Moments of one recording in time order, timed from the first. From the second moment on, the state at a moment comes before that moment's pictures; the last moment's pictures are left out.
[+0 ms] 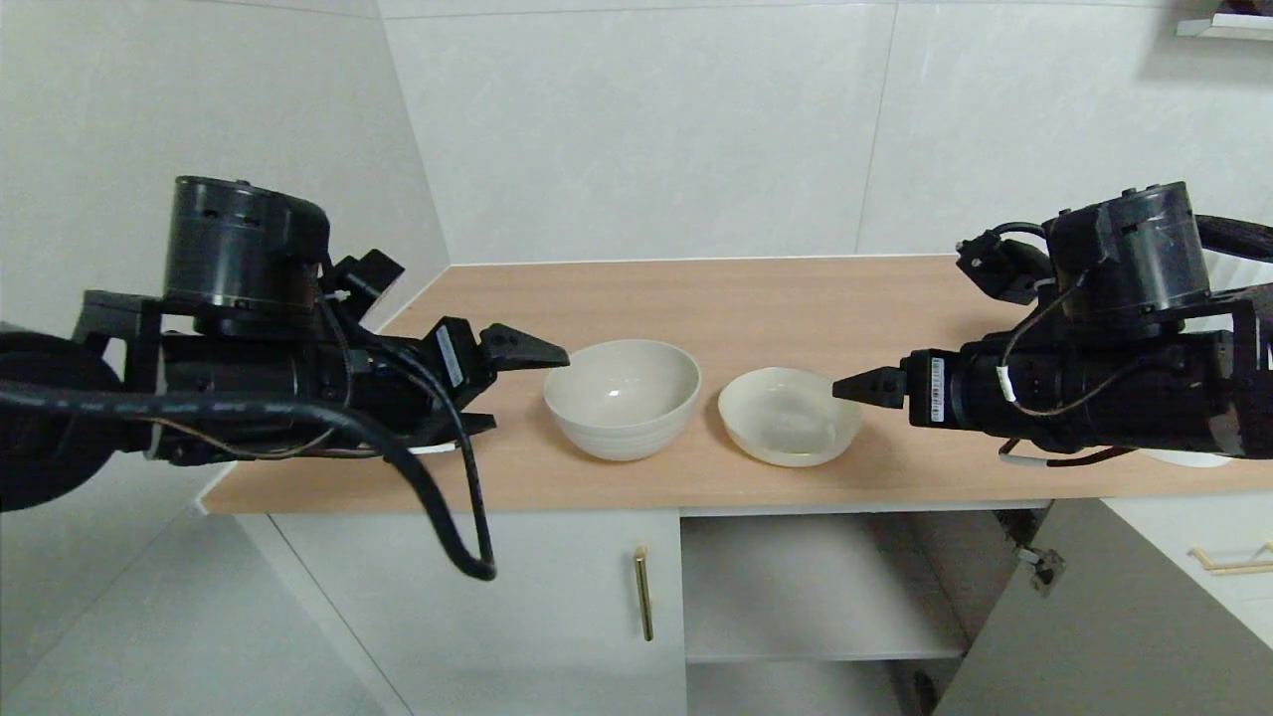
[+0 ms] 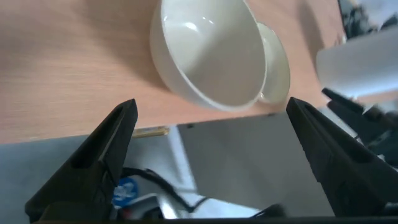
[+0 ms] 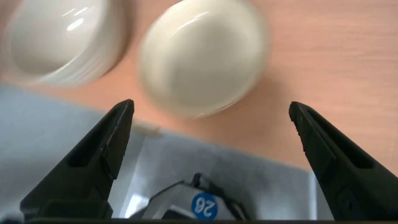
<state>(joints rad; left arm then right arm) -0.34 1.61 -1.10 -0.01 -0.26 -0.74 0.50 1.63 -1.13 -0.01 -0.06 0.34</state>
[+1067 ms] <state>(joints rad) -0.36 1.83 -1.20 -0.01 -0.16 -0.84 0.49 1.68 -1.10 -0.08 -0.08 0.35</state>
